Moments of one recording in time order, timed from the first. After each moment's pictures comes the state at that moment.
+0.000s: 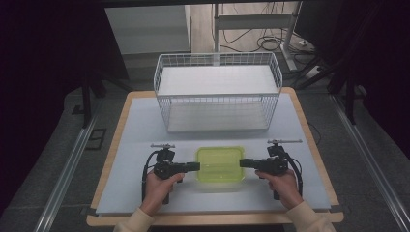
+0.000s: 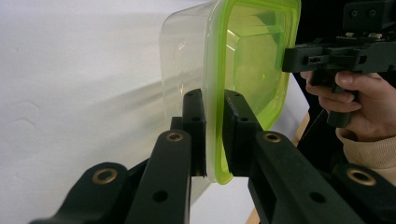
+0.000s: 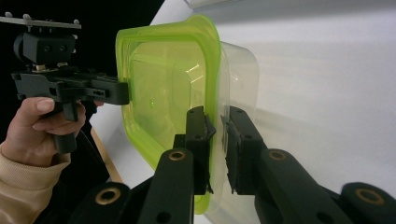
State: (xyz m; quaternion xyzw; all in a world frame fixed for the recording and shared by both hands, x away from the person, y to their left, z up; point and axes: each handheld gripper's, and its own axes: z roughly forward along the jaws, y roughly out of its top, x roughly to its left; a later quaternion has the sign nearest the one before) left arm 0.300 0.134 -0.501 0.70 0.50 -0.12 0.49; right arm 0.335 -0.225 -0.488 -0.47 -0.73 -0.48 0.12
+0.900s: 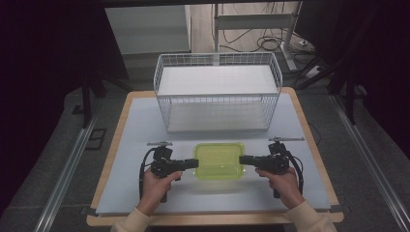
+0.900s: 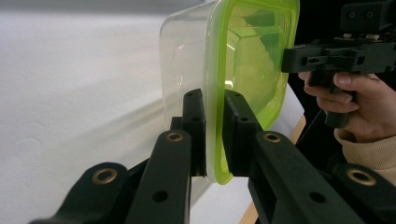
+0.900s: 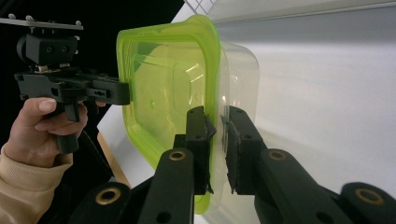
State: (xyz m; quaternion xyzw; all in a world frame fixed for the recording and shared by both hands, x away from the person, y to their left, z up) left arm 0.296 0.138 -0.483 0.70 0.49 -0.10 0.51; right arm 0.332 -0.222 -0.472 -0.45 -0.73 -0.50 0.10
